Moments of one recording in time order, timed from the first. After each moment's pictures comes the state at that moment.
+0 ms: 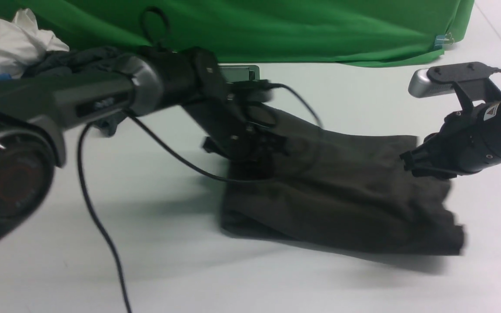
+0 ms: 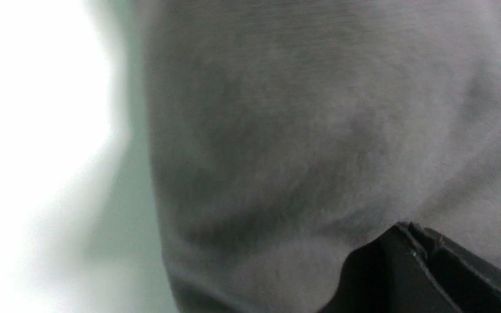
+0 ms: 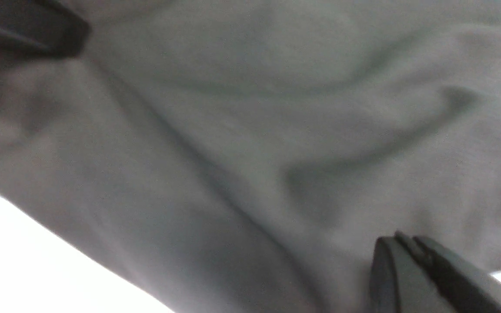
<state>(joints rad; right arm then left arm) 0.23 1.52 -1.00 0.23 0.65 -0.19 -0.34 2.15 -1.58 -0.44 0.81 0.20</state>
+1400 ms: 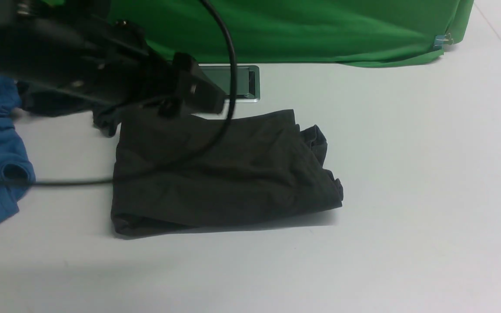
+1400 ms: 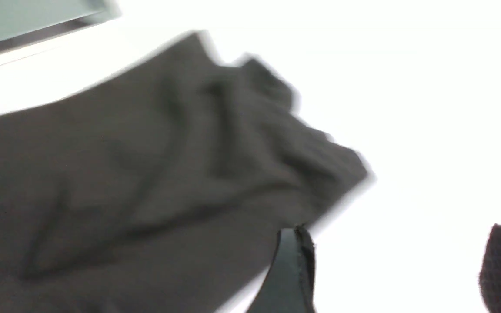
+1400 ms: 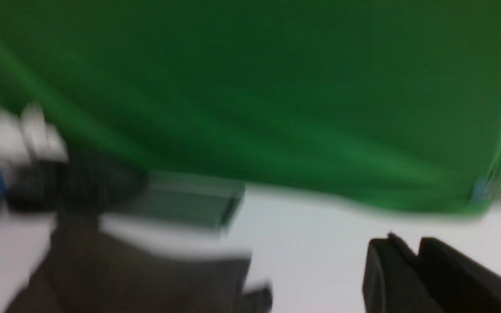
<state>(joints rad) 0.23 0.61 -0.70 0.23 0.31 -0.14 -0.26 1.27 -1.22 -0.56 0.96 0.49</state>
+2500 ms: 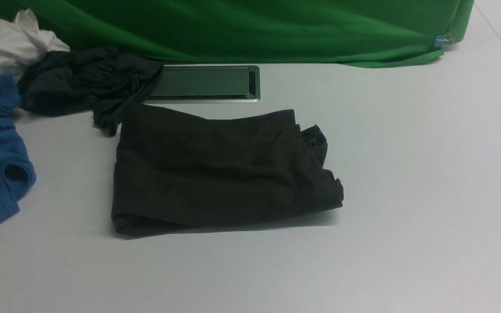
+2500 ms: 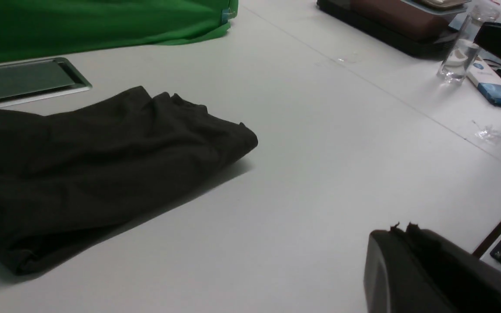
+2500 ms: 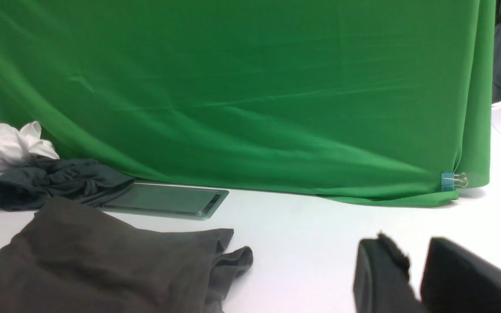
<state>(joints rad) 0.23 0.09 -0.19 0.23 0.19 -0.17 -0.27 0.02 -0.67 -0.48 1.08 0.20</state>
